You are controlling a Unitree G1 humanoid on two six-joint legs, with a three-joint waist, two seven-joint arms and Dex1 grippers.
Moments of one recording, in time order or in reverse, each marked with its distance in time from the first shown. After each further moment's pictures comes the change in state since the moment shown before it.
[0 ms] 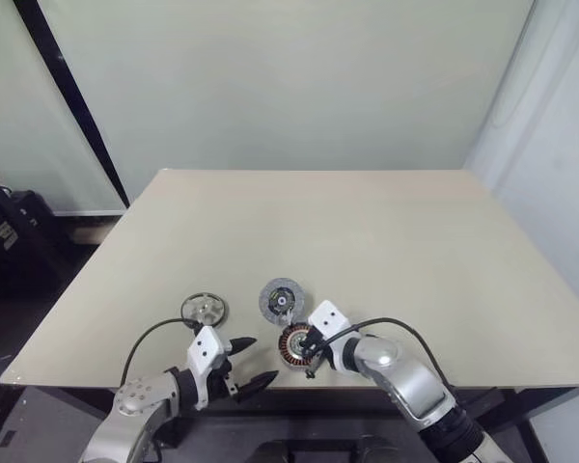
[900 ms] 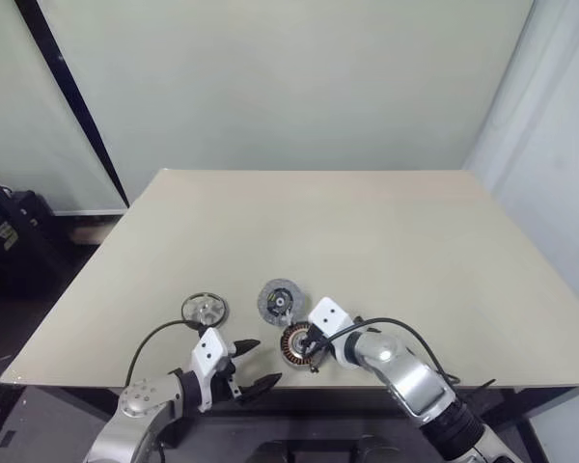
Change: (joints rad) left arm 0.000 -0.008 -0.022 0.000 0.008 -0.008 0.005; right arm -0.034 -0.033 0.024 0.009 -0.068 -0.022 -0.045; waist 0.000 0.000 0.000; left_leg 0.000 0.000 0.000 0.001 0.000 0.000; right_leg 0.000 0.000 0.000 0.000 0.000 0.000
